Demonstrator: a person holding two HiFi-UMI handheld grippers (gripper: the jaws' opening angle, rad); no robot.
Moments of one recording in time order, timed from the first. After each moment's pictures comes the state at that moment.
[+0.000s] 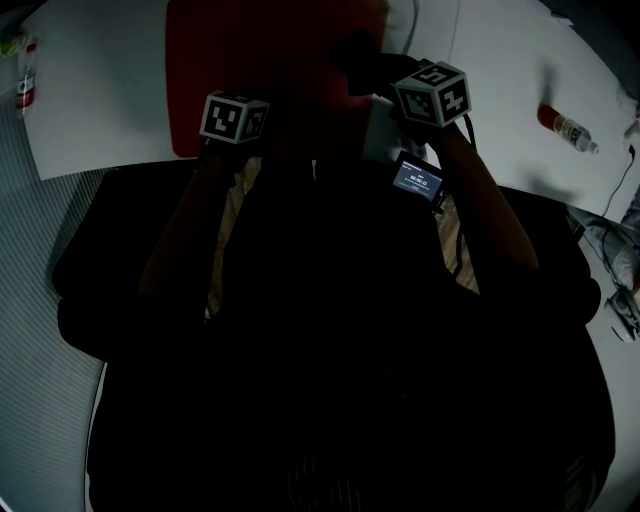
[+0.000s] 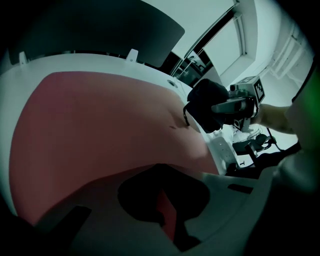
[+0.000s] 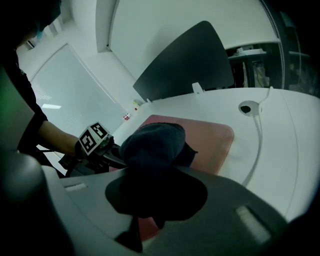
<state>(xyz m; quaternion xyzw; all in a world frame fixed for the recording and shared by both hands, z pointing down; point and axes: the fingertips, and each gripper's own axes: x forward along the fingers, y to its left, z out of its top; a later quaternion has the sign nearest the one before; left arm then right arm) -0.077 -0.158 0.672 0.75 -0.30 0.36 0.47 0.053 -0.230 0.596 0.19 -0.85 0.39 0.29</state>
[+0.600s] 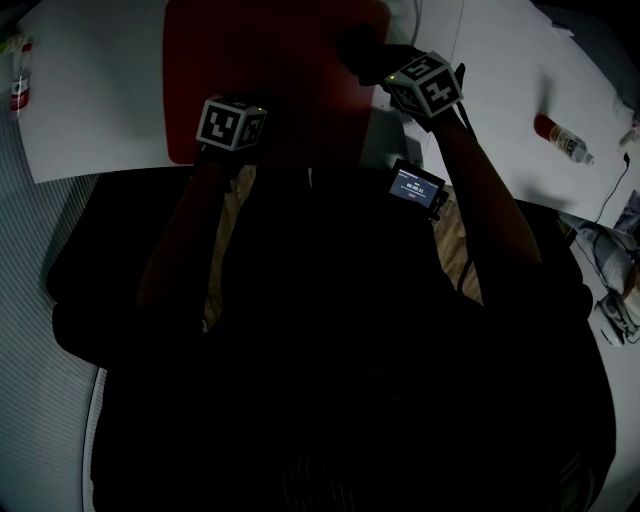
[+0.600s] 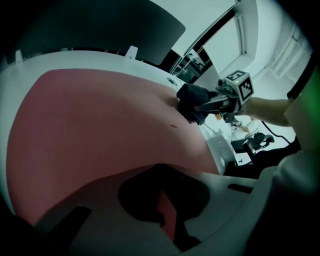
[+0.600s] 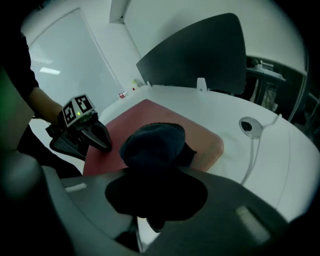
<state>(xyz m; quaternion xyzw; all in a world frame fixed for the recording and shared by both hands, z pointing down) -0.080 -0.155 0.676 0.75 -0.28 0.37 0.48 0.064 -0.258 0.636 0.17 -0.85 0.28 0.41</state>
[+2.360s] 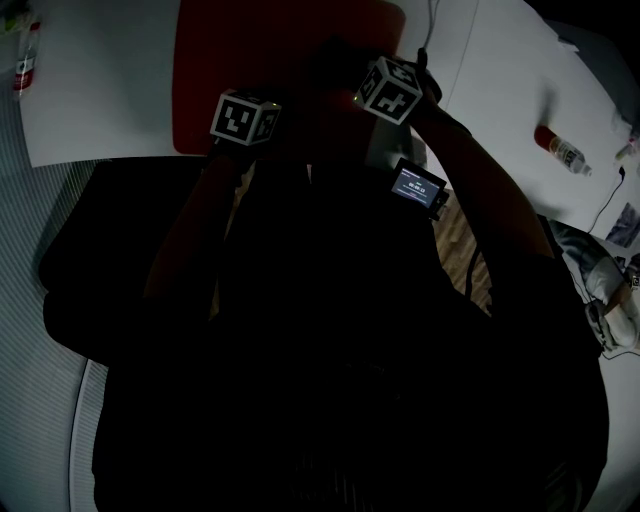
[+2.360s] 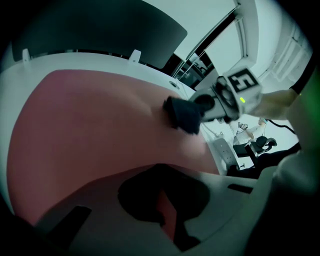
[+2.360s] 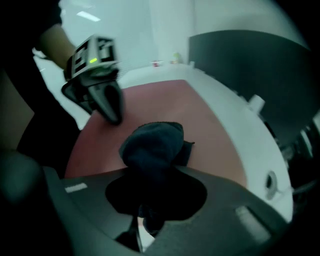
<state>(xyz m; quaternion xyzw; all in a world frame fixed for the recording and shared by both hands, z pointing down) -0.078 -0.155 0.678 0.74 -0.30 0.36 0.48 0.014 -0.221 0.664 0.01 -0.84 0.07 0.54</state>
